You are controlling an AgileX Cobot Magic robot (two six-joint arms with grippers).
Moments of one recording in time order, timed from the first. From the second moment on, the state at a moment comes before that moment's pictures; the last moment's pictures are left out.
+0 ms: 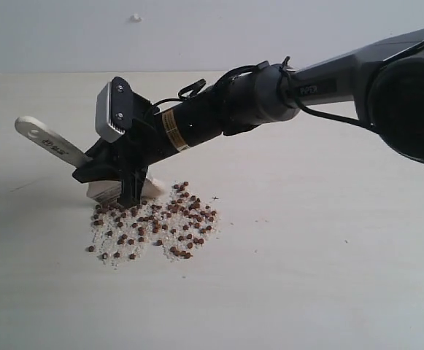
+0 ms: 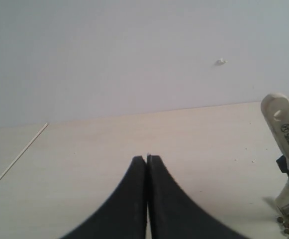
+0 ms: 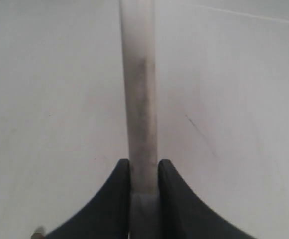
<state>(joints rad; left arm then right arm) -0.14 0.01 0.00 0.00 0.14 0.10 0.62 2.38 -1.62 -1.61 -0.89 0.96</state>
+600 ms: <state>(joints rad) -0.14 0.01 0.00 0.00 0.14 0.10 0.62 2.17 -1.62 -1.61 -0.66 1.44</state>
